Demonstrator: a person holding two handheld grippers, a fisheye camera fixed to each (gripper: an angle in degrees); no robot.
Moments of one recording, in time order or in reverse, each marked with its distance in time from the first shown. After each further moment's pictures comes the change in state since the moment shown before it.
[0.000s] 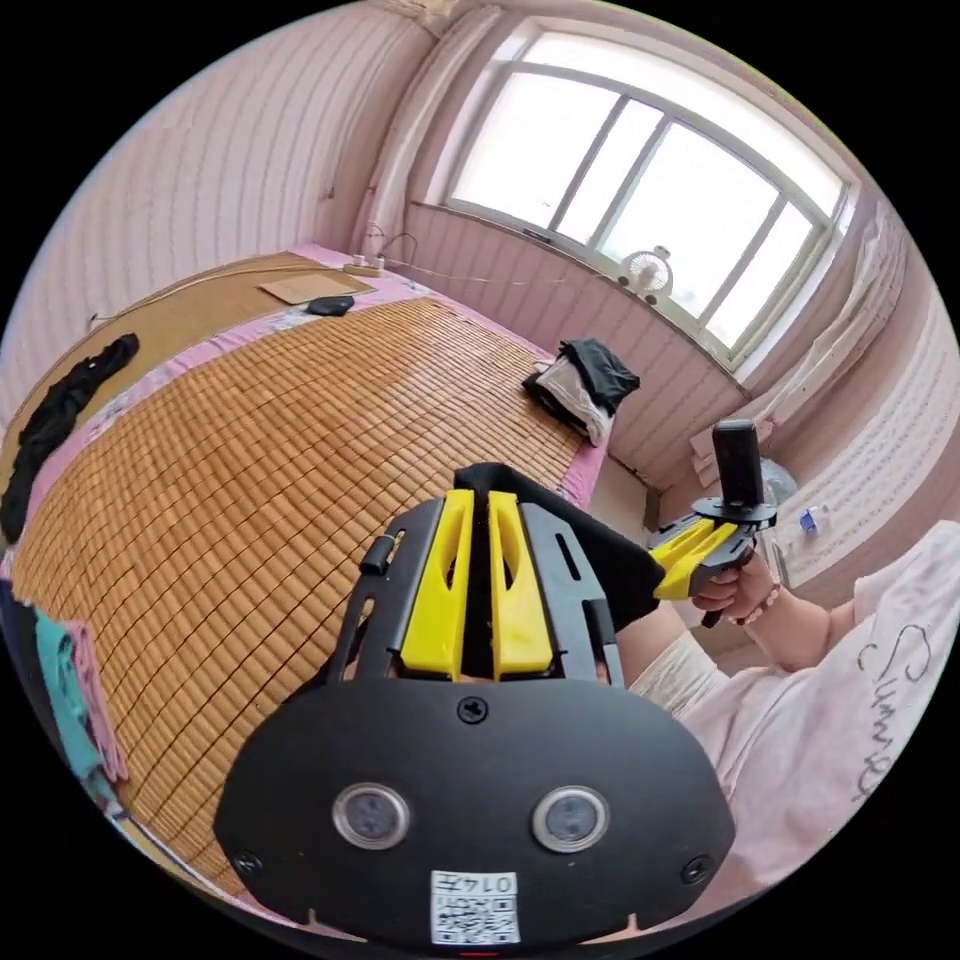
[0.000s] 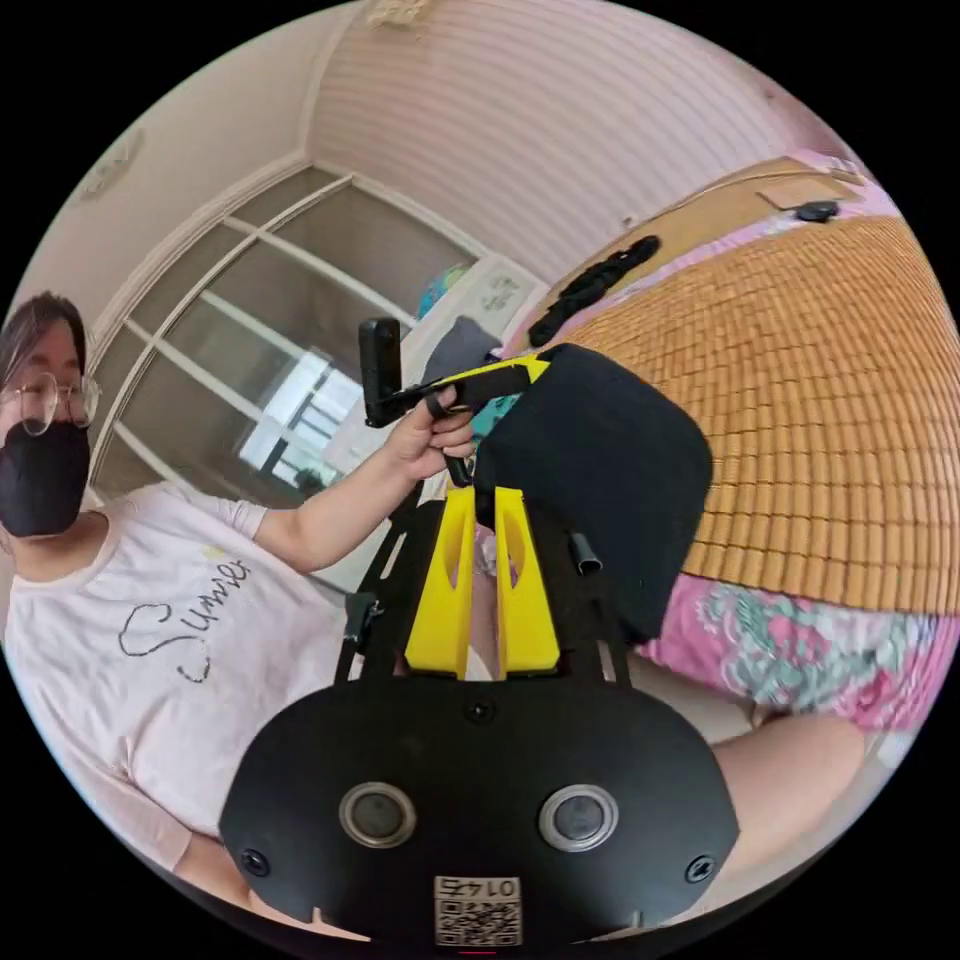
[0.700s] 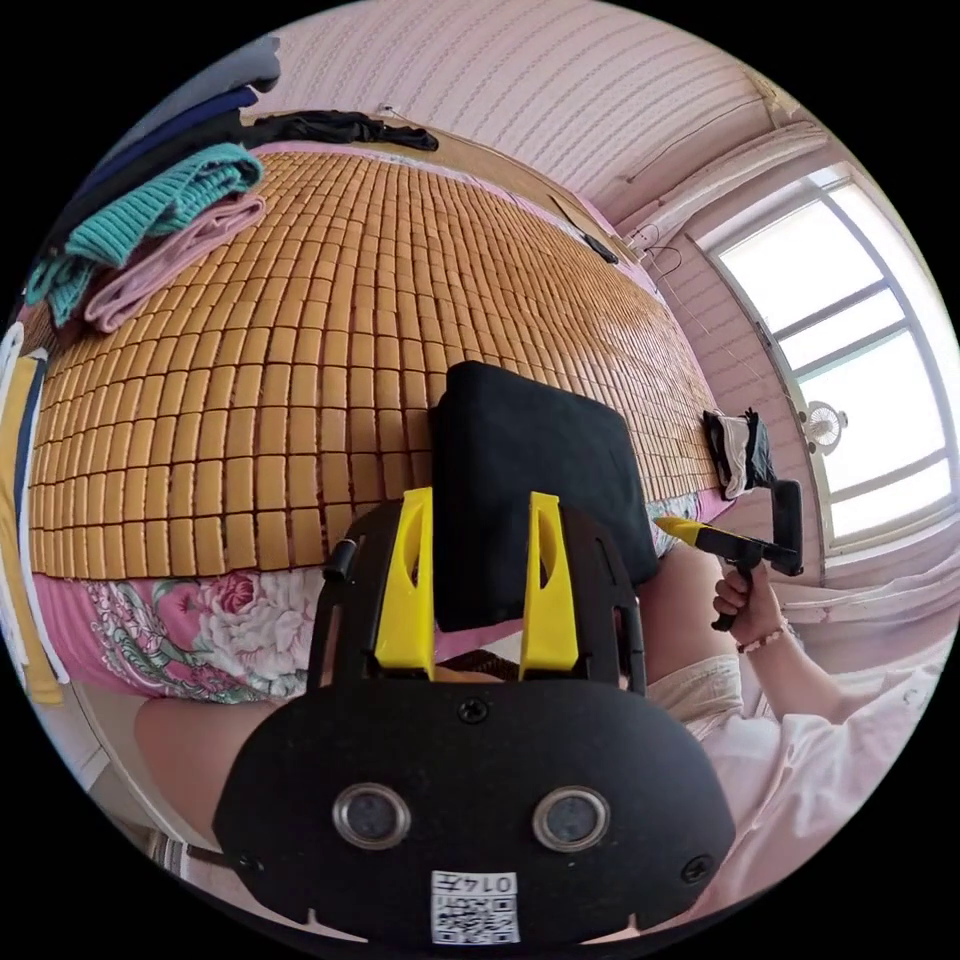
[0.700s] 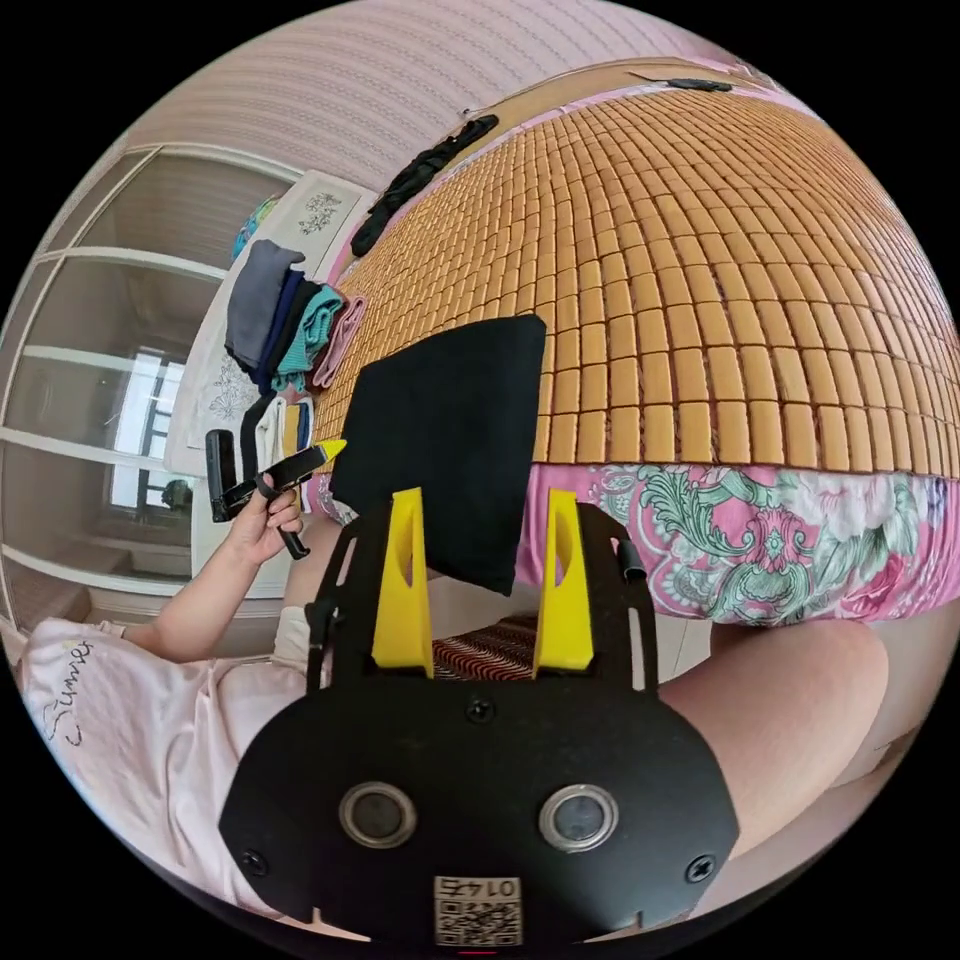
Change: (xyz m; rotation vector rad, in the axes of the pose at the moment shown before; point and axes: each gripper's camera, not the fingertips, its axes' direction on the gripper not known) left arm -0.141 0.178 0.051 -0.127 -0.029 -0.640; right arm 0.055 0.022 0.046 -0.204 0.351 0.368
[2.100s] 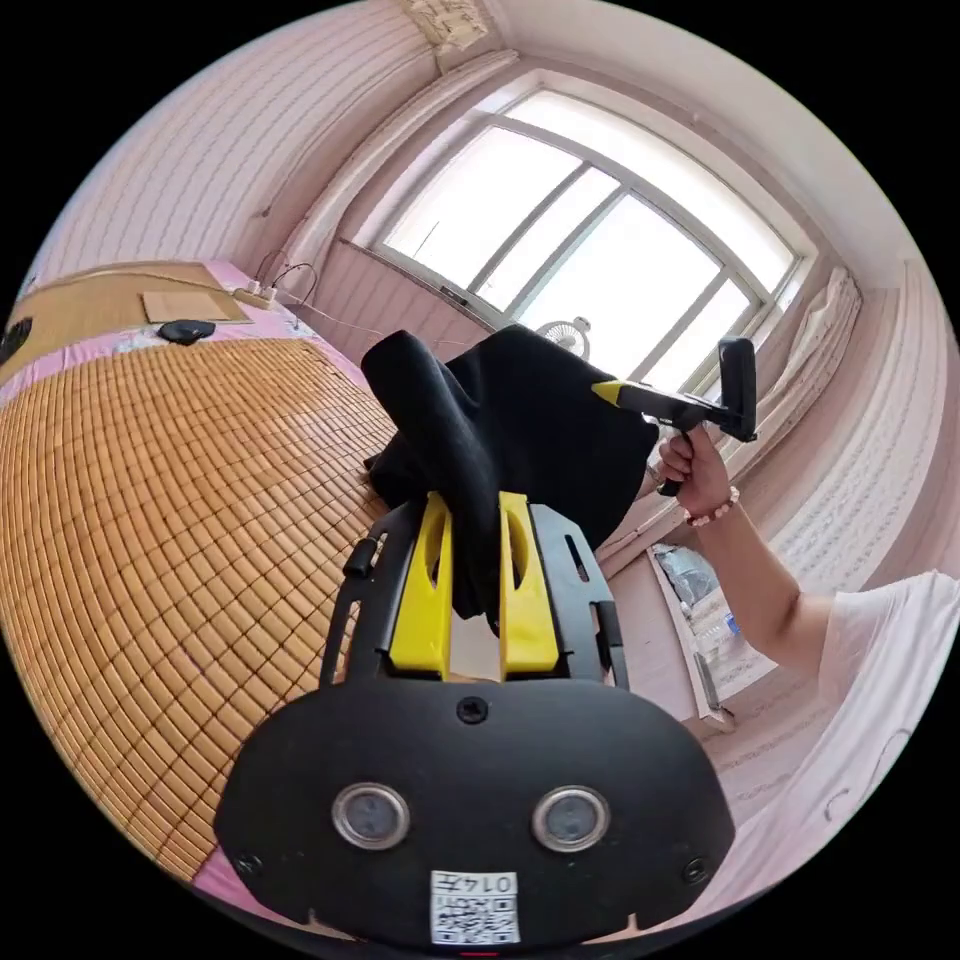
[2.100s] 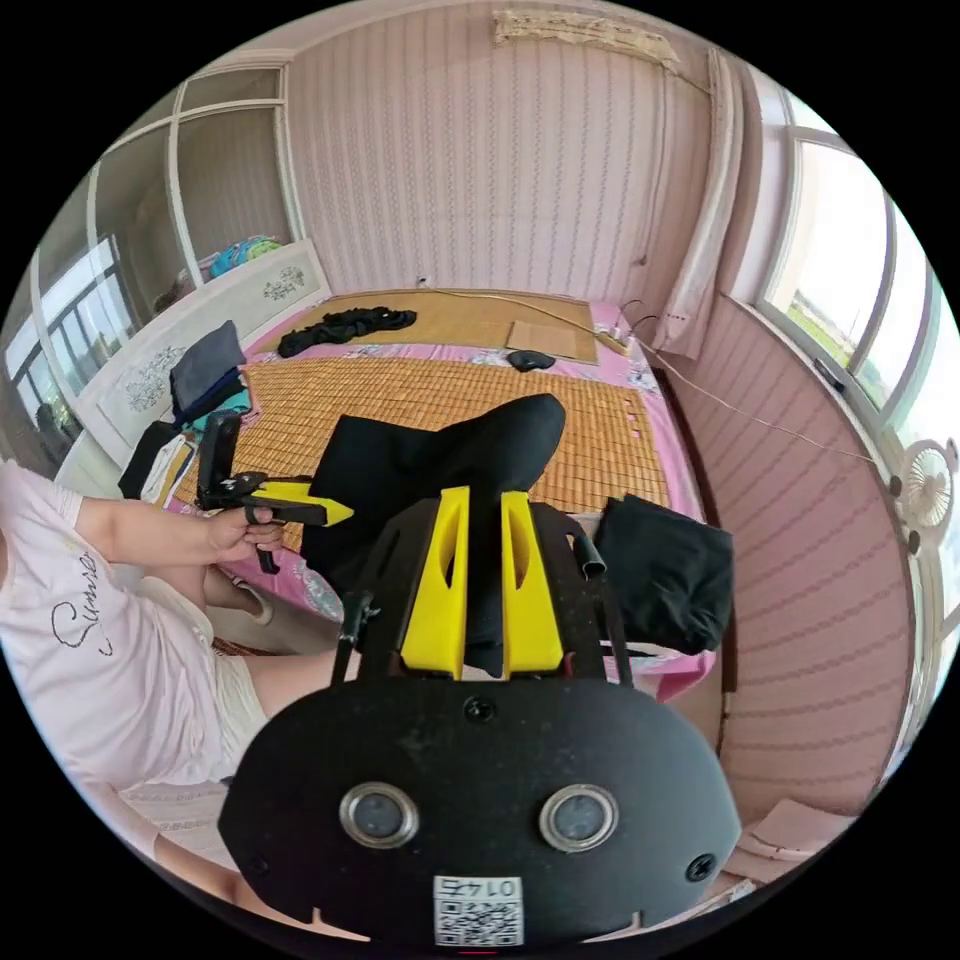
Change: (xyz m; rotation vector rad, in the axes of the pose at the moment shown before) left arm 0.545 -0.062 0.185 0.162 0.464 0.720; right arm -0.041 0.047 -0.547 0.417 0.659 -0.325
